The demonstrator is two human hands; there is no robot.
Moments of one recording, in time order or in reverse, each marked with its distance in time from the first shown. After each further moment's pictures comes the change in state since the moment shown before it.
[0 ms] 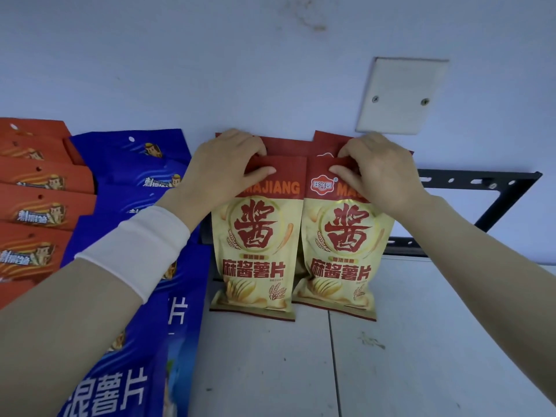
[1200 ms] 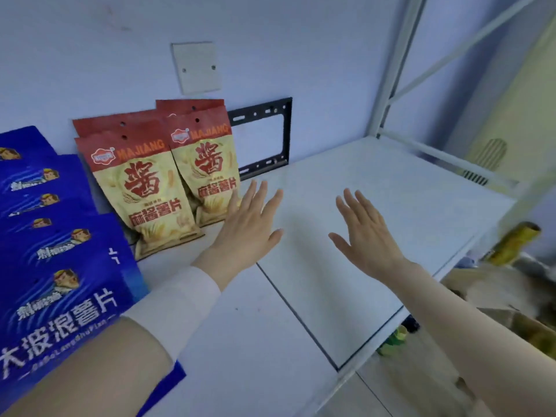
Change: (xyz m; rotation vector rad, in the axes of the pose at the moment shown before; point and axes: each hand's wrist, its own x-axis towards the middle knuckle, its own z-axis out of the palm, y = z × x) left_hand -0.160 0.226 -0.051 -0.189 -0.435 0.438; right_hand -0.265 -0.211 -0.231 -0.319 -0.502 0.888
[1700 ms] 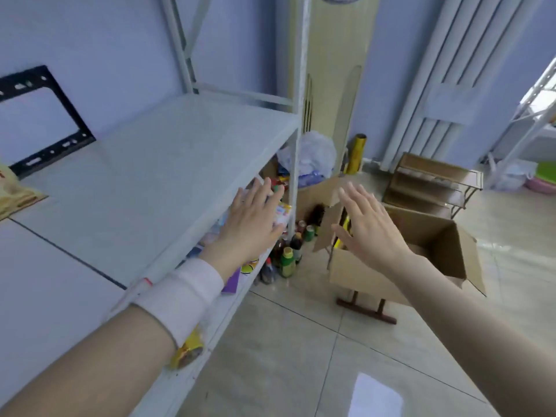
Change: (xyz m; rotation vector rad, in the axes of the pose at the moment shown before) left_hand -0.064 0.370 0.016 -0.118 -0.094 0.494; right_hand -0.358 0.157 -0.126 -0.075 -0.007 0.547
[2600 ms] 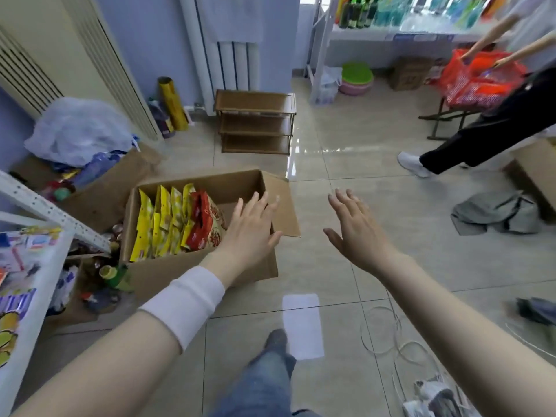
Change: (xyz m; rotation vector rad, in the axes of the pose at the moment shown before) left_hand 0.233 0.508 0.144 -0.188 -0.225 0.520; right_hand -0.195 0.499 -0.045 -0.035 -0.123 0.506
